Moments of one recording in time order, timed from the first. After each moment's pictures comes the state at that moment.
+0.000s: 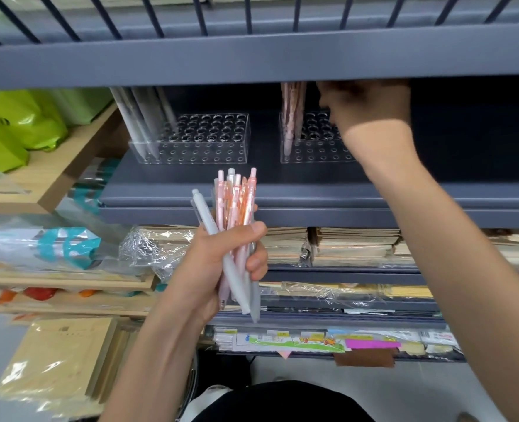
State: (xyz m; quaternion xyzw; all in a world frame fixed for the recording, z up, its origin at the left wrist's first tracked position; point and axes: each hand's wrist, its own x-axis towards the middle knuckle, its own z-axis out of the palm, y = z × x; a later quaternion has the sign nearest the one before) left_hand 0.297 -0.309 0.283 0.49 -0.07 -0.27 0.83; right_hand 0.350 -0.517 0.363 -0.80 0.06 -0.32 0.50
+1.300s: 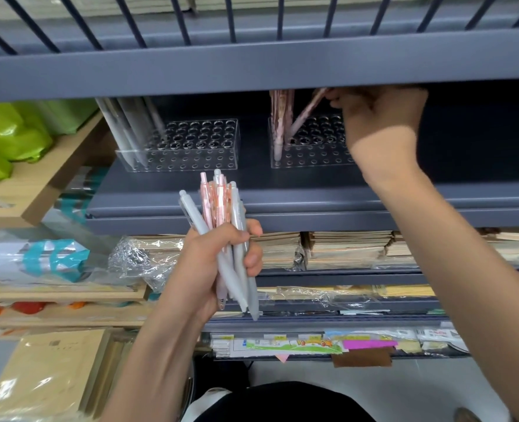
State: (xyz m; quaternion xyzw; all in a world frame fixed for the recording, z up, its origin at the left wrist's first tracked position) left_hand 0.305 -0.318 0.280 0.49 -0.06 -0.24 0.83; right_hand 0.347 -0.547 0.348 -0.83 0.10 -0.39 0.39
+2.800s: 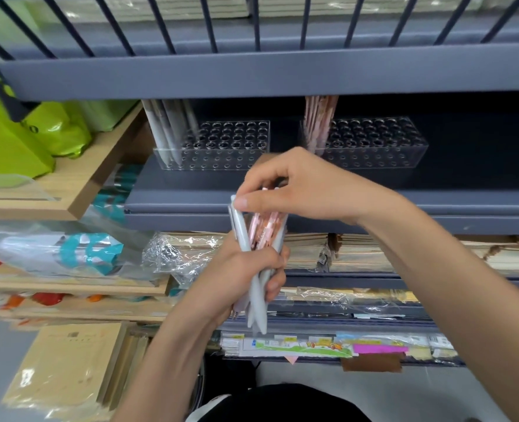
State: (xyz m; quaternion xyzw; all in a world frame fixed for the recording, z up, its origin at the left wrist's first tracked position) left_hand 0.304 -0.289 0.279 0.57 -0.13 -0.31 0.75; right_hand 0.333 -0.446 0.352 -0.86 -0.18 0.07 0.47
